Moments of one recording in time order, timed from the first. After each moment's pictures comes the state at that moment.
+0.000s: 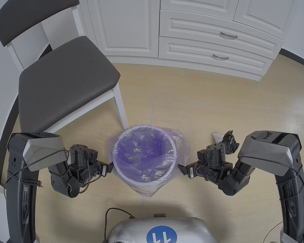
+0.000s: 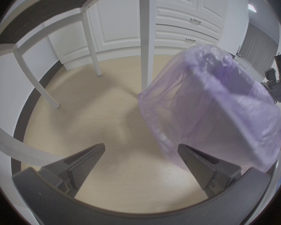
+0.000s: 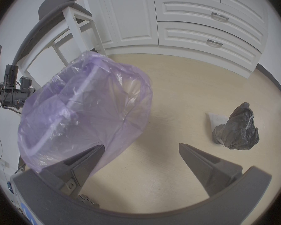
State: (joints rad) left arm -0.22 2.50 -0.82 -1.22 0.02 0.14; right arm 0.43 2.50 -0.97 -1.07 -0.08 0.00
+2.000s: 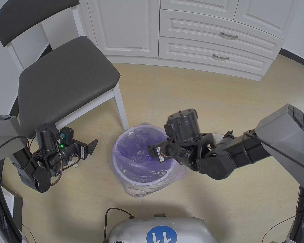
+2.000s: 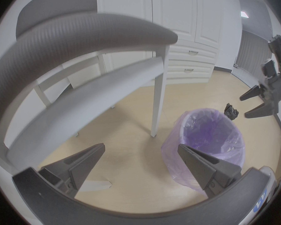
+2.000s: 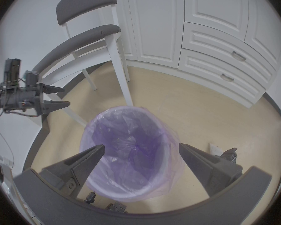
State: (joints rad) left arm -0.15 2.08 -0.58 -1.25 -0.05 0.18; right arm 0.74 2.19 -1.29 -0.44 -0.35 0.02
